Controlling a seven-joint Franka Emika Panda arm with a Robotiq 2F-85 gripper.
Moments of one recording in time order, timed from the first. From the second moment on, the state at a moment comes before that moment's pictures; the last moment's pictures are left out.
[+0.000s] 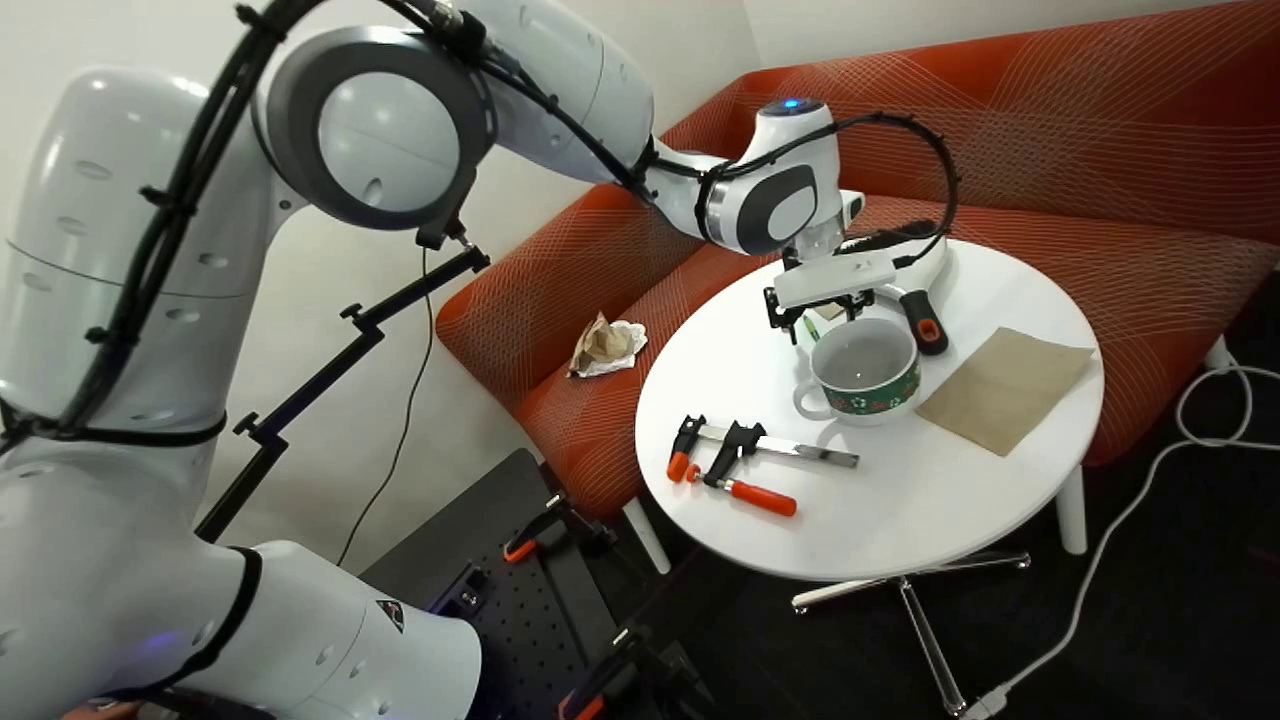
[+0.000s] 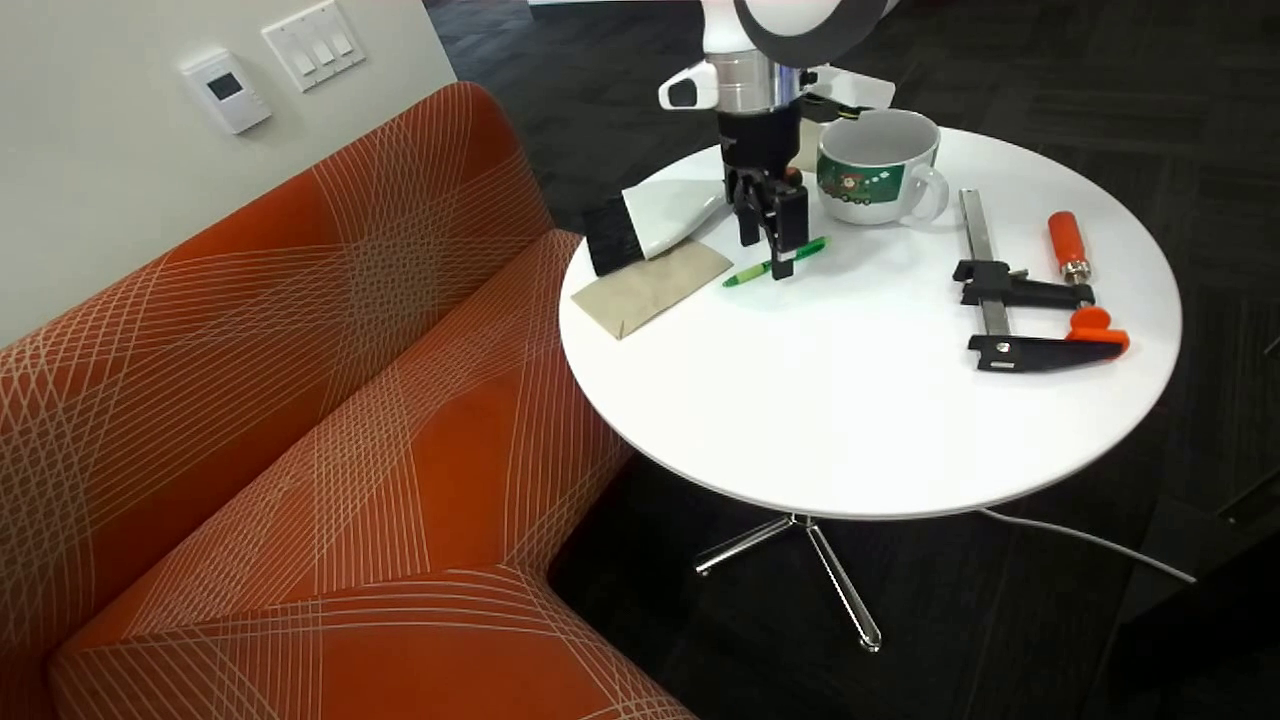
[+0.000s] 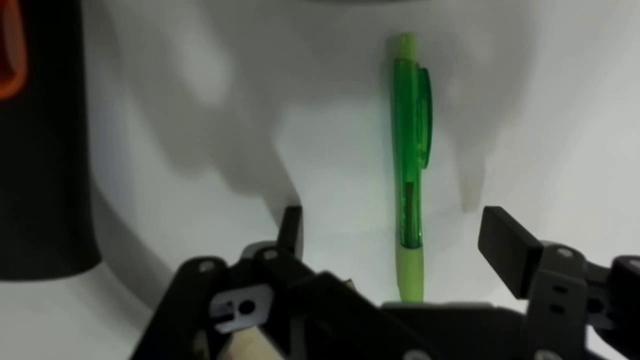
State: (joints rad) arm -0.01 1.00 0.16 -1.55 -0.02 2.48 -0.91
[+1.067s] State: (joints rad) arm 0.01 0.96 0.16 -1.55 -0.09 2.61 -0.77
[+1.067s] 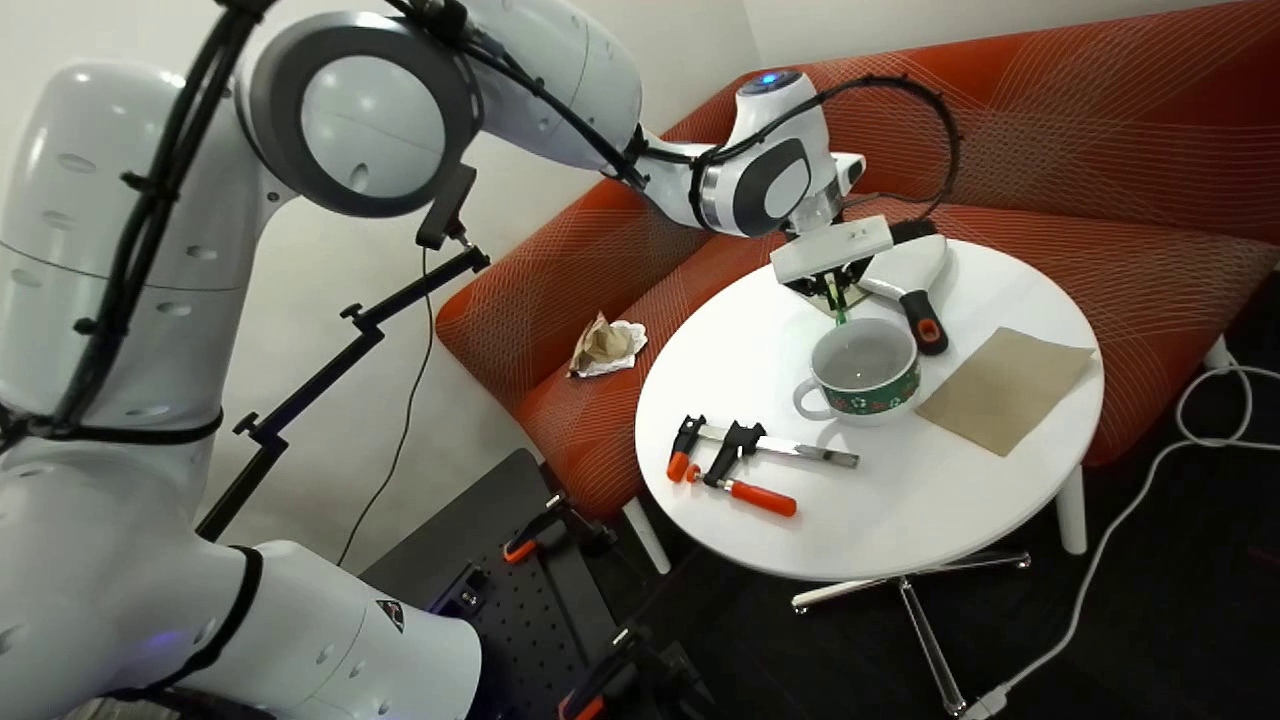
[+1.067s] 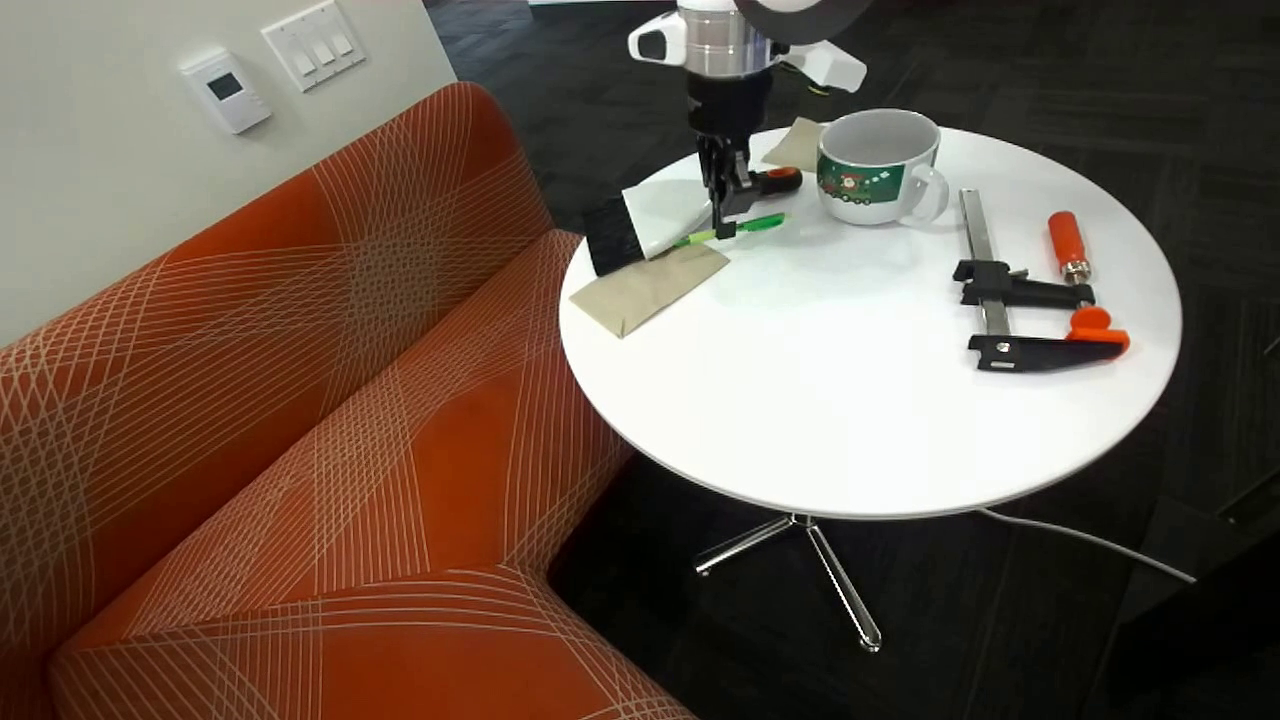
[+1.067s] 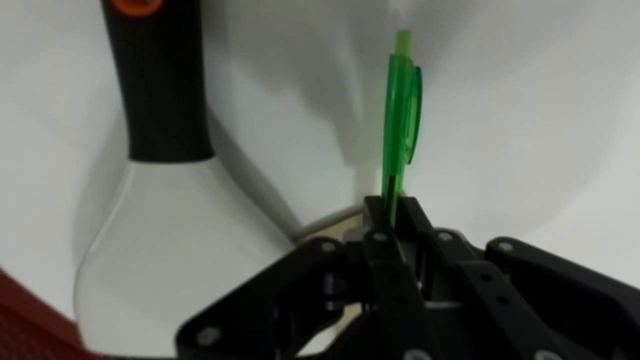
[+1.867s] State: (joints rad) arm -0.04 0.55 0.13 -1.93 -0.12 2.88 -0.52
